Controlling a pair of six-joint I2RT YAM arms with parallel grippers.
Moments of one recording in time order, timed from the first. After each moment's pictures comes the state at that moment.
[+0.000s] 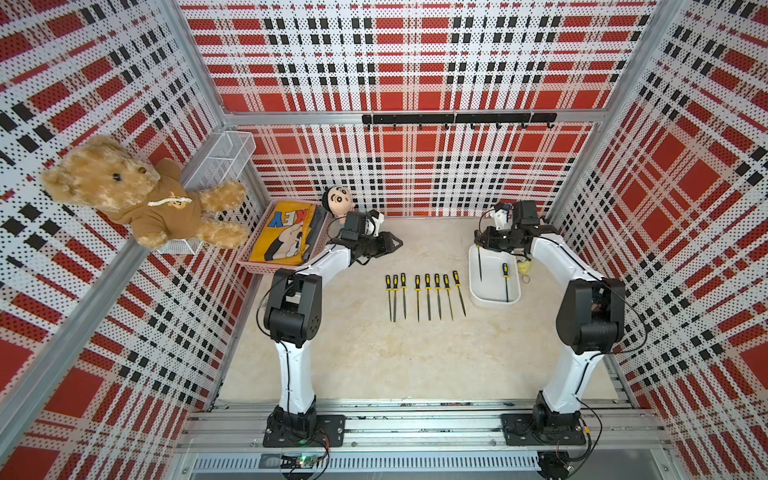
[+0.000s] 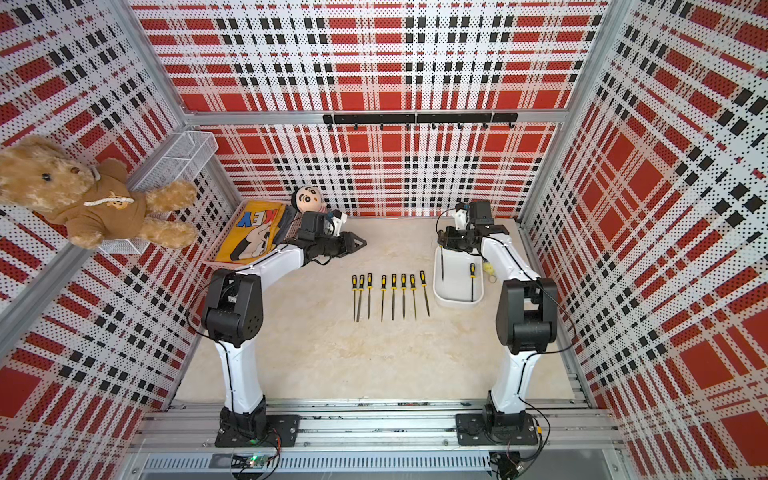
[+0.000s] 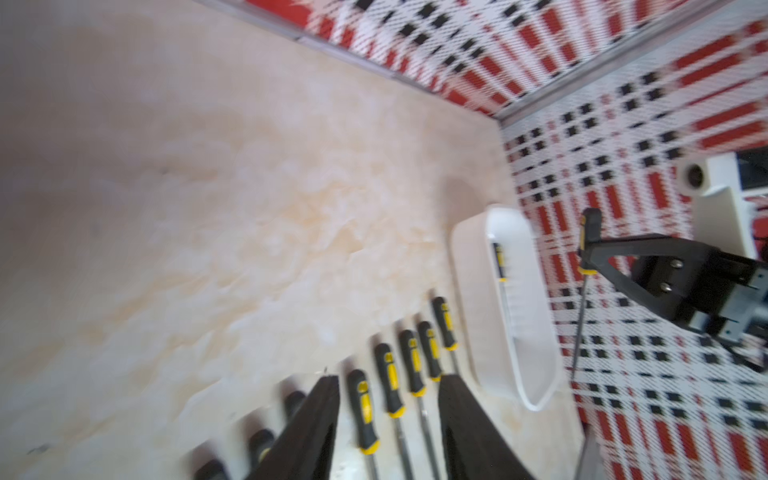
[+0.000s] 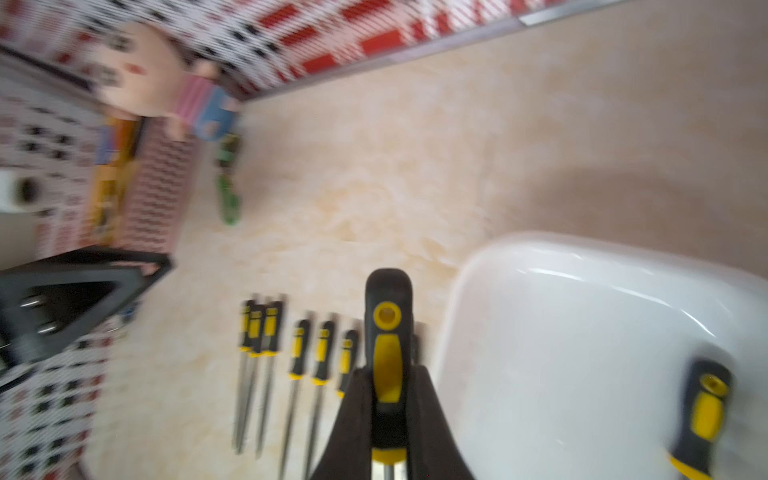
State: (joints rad) left arm -0.26 2.03 1.53 -0.05 0.69 -0.54; right arm 0.06 1.89 1.63 -0.50 -0.59 0.22
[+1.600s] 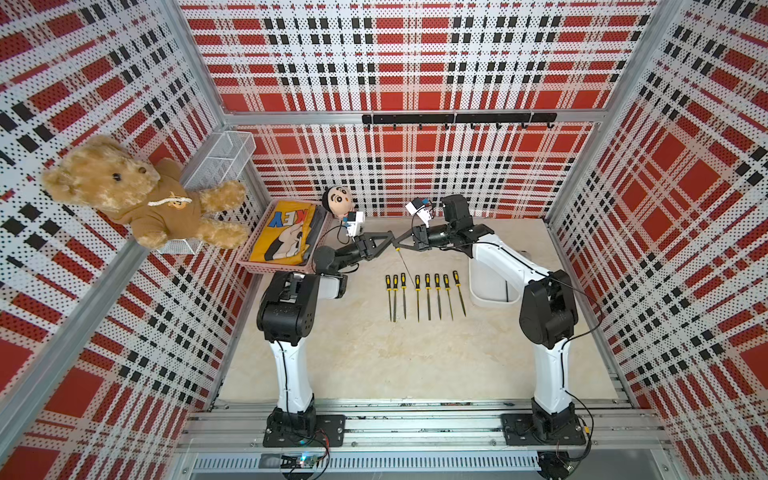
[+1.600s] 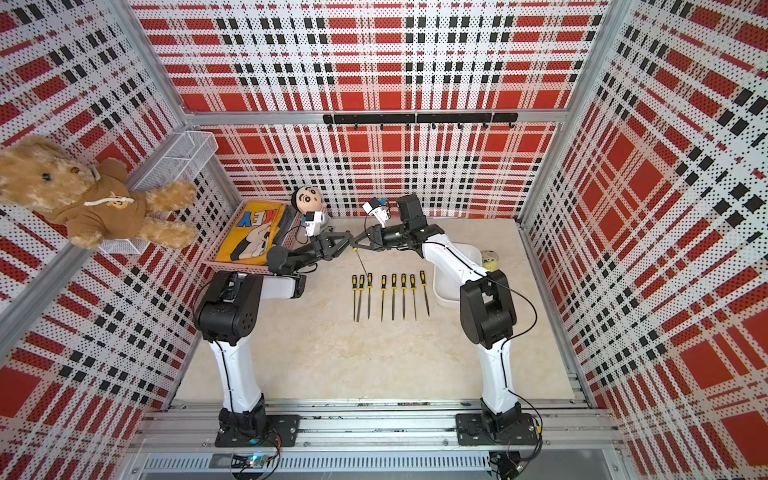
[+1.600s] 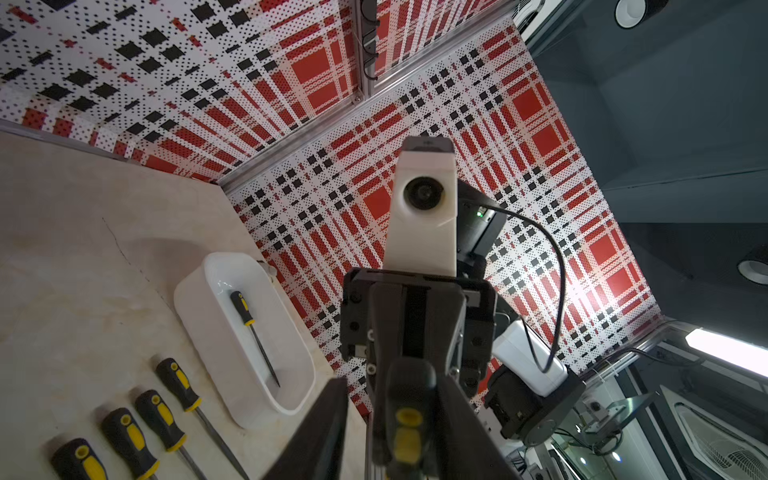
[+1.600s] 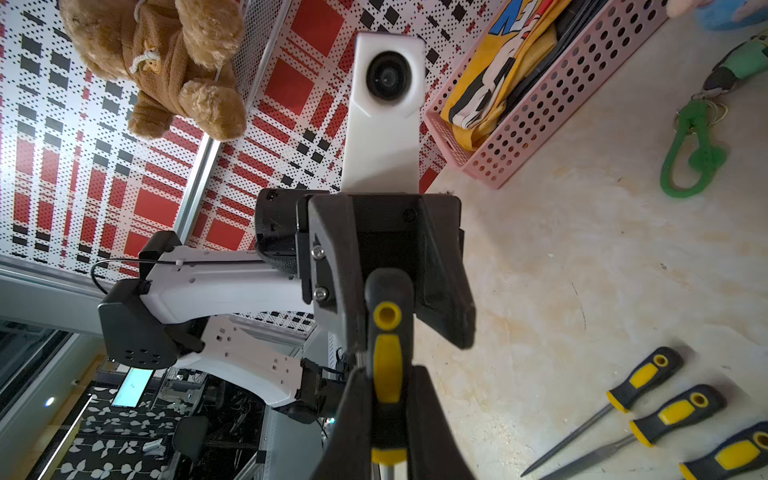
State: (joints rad) left arm -0.16 2.05 1.08 1.54 1.03 -1.54; right arm 0.45 2.09 1.84 -0.24 -1.09 0.47
